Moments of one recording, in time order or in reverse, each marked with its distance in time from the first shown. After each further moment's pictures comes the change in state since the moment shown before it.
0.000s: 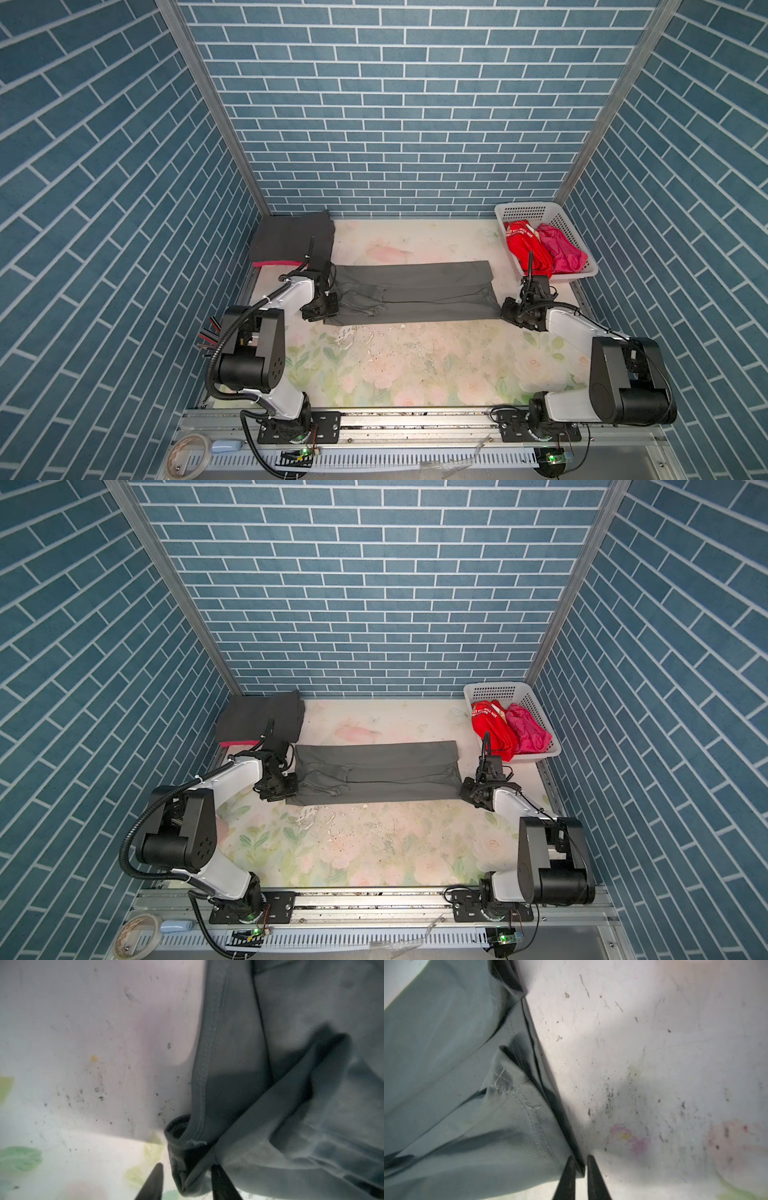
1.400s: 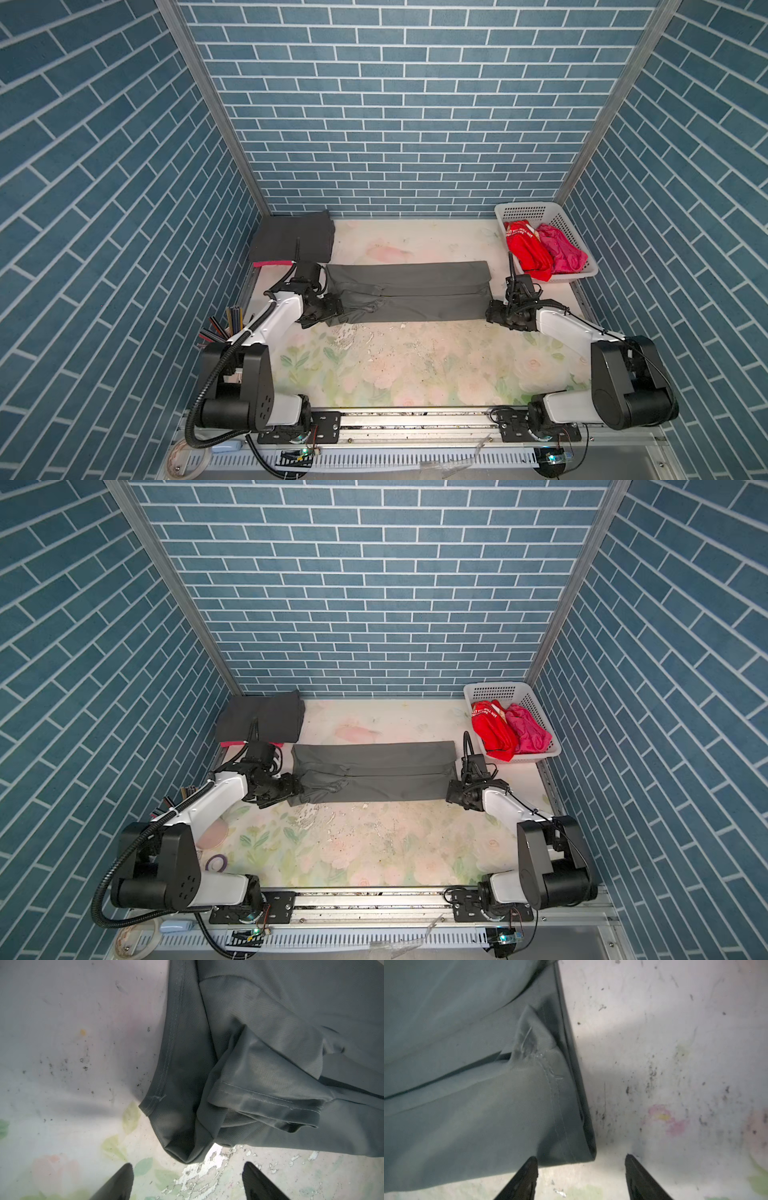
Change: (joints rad) left arm 0.042 -0.243 -0.138 0.059 0.216 -0.086; right arm 0.148 0.008 0.027 -0.057 0.095 0.007
